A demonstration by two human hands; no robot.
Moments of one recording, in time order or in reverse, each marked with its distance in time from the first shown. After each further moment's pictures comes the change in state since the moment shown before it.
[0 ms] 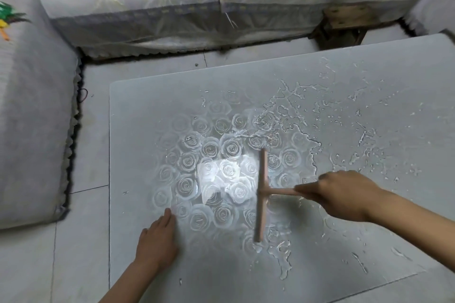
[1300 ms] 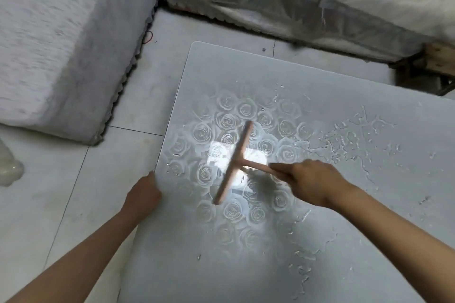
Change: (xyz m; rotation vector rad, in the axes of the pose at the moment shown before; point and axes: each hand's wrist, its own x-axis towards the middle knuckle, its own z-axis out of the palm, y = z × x) left_hand 0.015 -0.115 -0.004 -0.738 0.133 -0.403; right_hand 0.127 -0.118 -0.065 -0.075 -0.033 -0.155
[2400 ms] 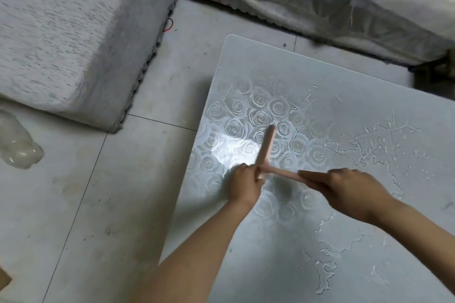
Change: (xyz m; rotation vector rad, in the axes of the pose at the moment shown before) left_hand -0.016 0.102 0.064 -0.145 0.029 0.369; right_hand -0.005 -0.027 0.006 -0.080 0.061 0.001
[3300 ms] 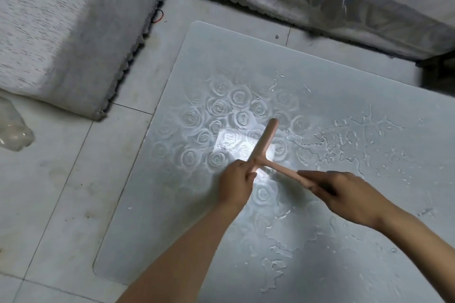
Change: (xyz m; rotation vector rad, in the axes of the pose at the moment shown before) left_hand -0.001 0.073 0.091 -0.100 0.179 0.081; right_hand -0.031 0.131 0.043 0.351 -0.047 -0.074
